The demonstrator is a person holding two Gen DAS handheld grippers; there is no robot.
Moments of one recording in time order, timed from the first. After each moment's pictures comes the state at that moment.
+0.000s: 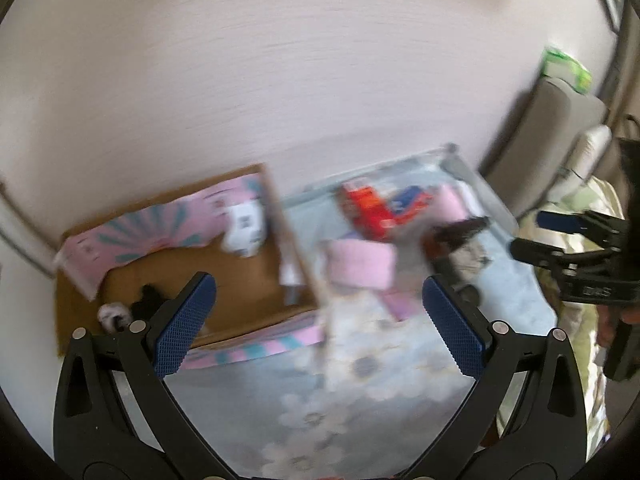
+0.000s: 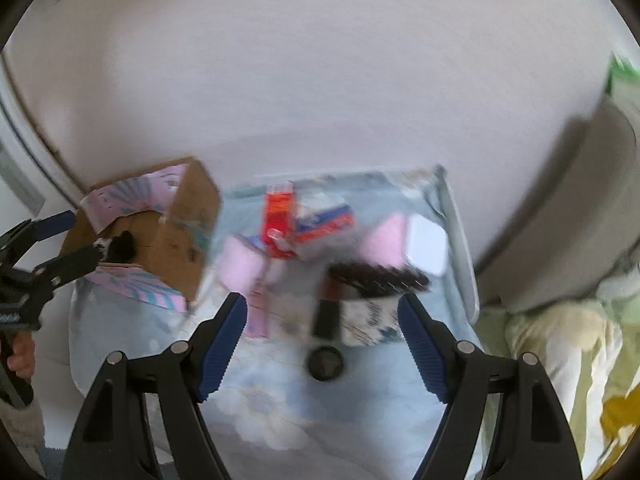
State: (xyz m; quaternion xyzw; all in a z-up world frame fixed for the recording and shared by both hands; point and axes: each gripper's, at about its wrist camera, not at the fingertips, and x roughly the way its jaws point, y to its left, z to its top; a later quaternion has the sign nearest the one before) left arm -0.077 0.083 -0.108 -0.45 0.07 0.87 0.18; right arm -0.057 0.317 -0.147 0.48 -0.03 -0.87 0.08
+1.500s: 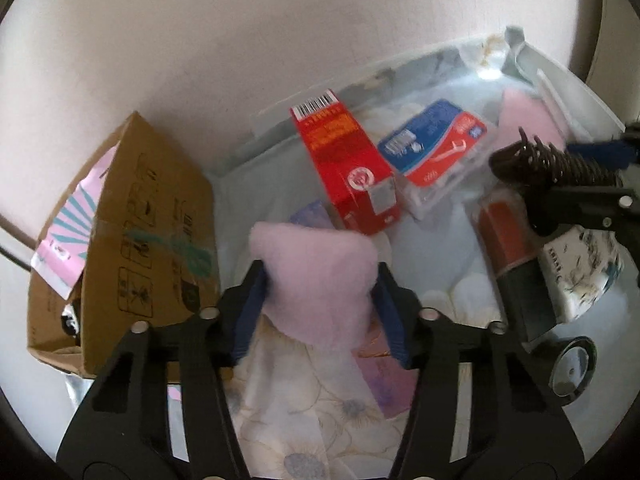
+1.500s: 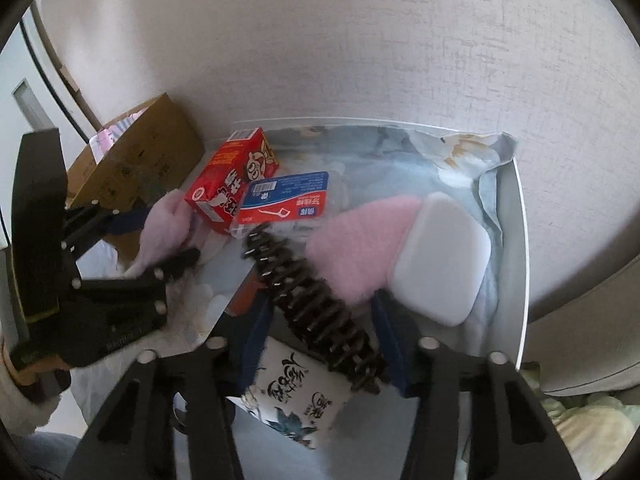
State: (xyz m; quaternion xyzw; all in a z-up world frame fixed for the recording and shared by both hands) left arm -0.123 0.201 -0.262 -0.47 0.19 0.86 0.03; right arm -0.131 0.365 -0.256 0.48 0.02 -0.84 0.25
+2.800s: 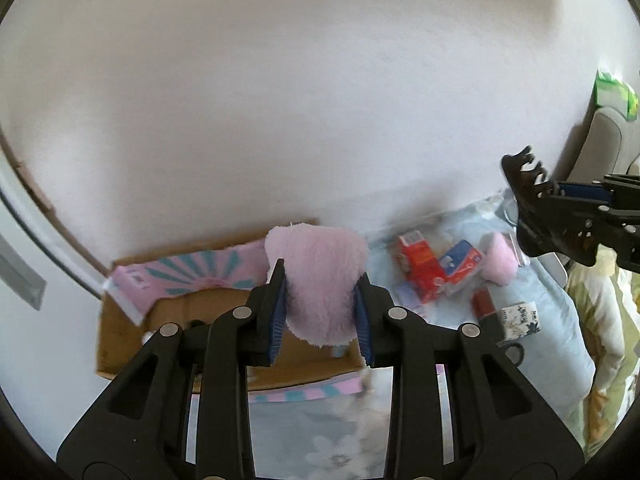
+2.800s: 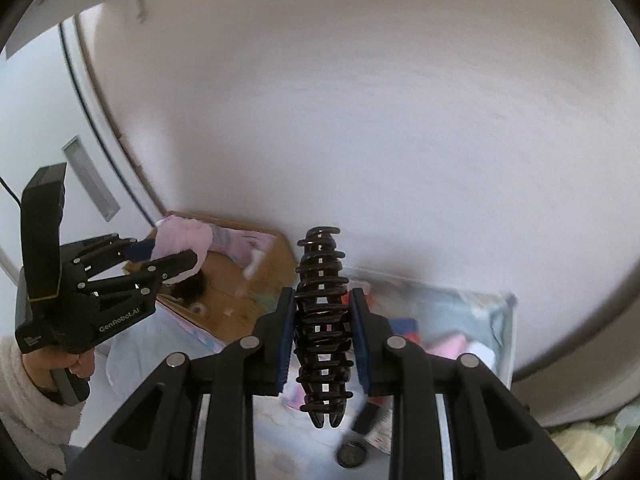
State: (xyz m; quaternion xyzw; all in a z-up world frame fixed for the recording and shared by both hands) left arm -0.096 0.073 -0.075 -0.39 0.09 0.92 0.06; right arm -0.109 0.277 -0.080 0.39 0.01 -0.88 0.26
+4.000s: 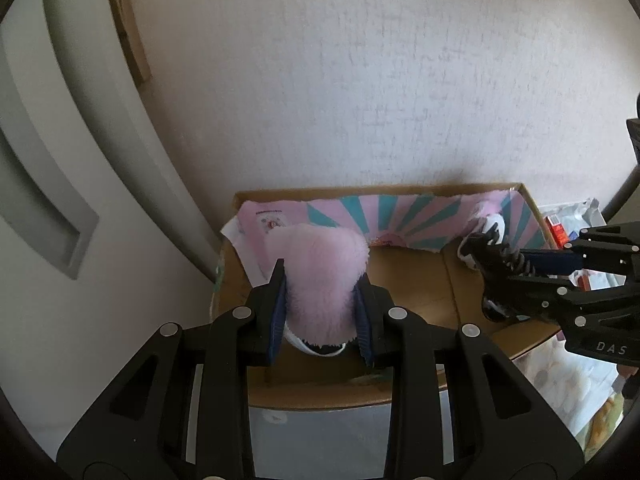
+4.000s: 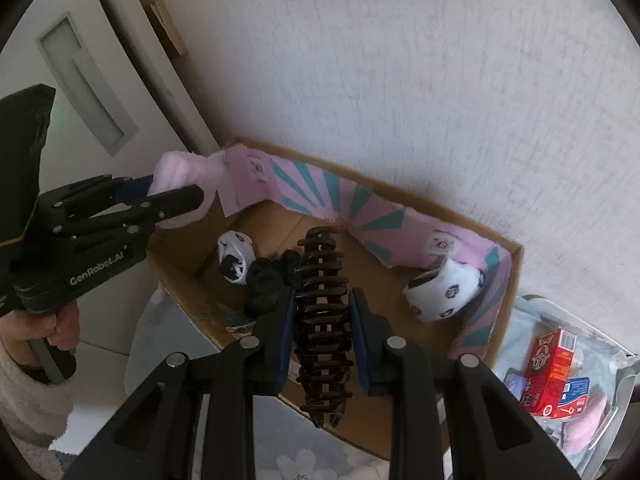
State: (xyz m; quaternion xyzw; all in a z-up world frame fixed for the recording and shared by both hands) left arm -0.125 -0.143 -0.124 -0.44 0.02 0.90 0.00; right arm -0.155 0.029 -0.152 0.49 0.09 -0.80 0.33
